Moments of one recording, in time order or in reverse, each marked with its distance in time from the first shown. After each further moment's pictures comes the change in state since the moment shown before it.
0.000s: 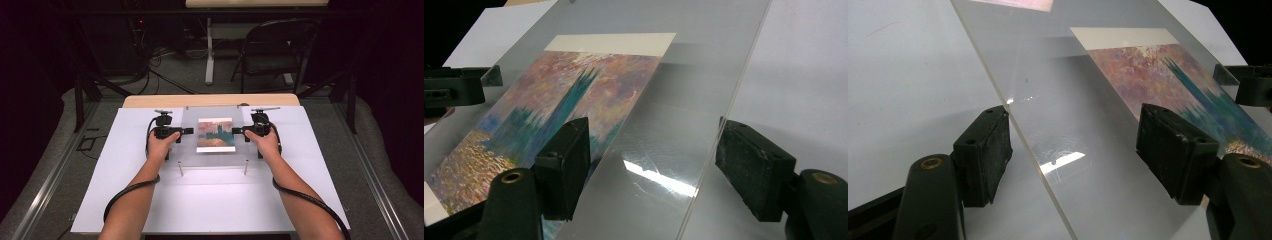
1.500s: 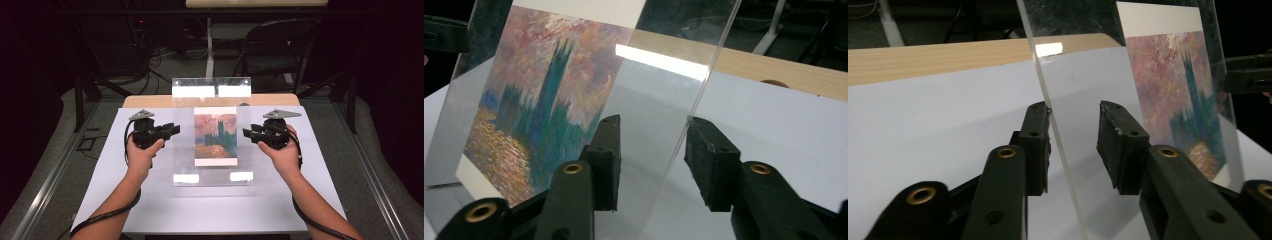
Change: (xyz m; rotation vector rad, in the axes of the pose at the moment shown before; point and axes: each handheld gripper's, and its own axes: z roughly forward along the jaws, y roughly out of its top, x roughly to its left) left arm -0.074 -0.026 -0.125 -0.233 -0.026 0.254; right arm 0.072 -0.025 -0.122 -0.211 -0.041 -0.339
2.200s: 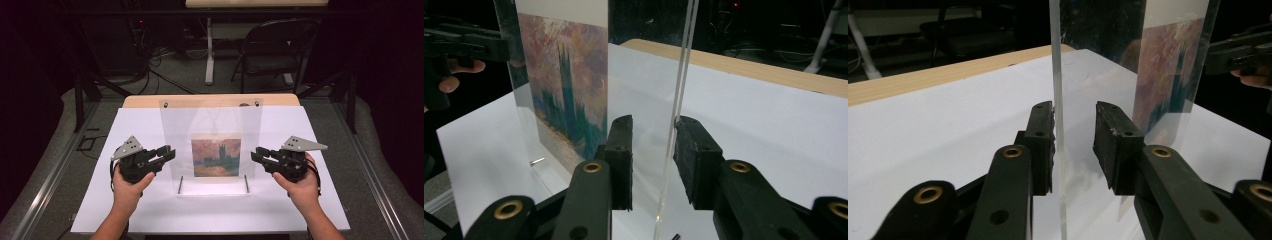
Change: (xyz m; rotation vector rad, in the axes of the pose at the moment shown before) left arm -0.053 -0.046 -0.060 -0.083 -0.061 0.173; right arm 0.033 -0.045 -0.072 -0.116 0.157 -0.054
